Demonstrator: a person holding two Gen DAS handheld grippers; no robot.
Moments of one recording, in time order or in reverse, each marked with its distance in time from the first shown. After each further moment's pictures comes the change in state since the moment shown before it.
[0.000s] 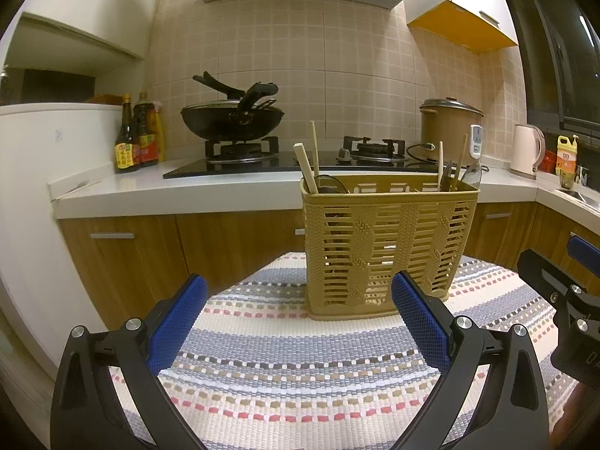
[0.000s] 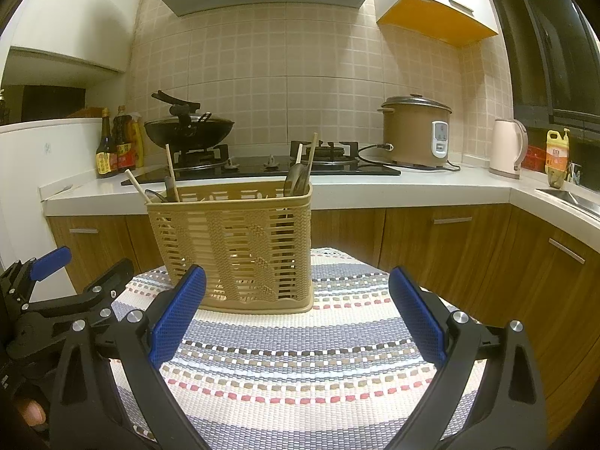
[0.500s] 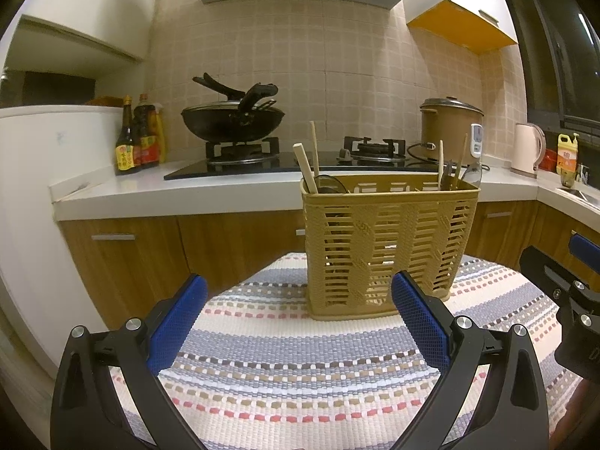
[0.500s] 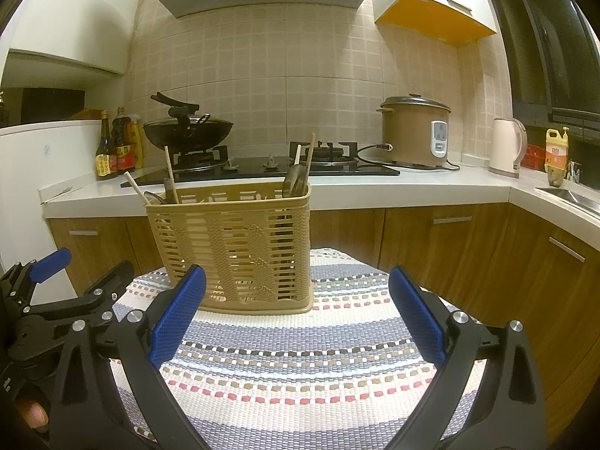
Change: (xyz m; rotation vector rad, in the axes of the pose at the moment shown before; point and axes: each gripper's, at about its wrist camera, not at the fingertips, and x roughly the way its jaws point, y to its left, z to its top) left arm -0.001 -0.001 0.000 0.007 0.001 0.004; right arm 0.000 -0.001 0.000 0.007 -0.001 0.000
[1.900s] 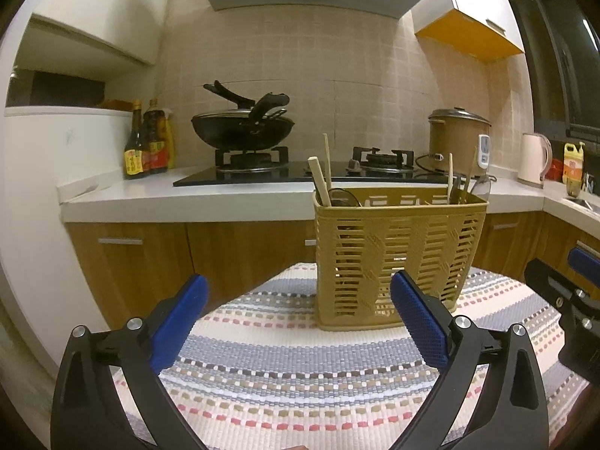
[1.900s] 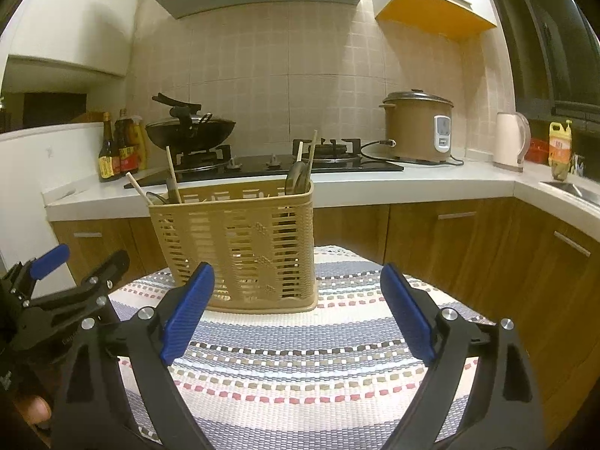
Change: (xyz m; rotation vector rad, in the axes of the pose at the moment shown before) left arm -0.002 0.004 0.001 -0.012 -0.039 0.032; right arm 0.002 -0.003 -0.001 0.025 0.009 0.023
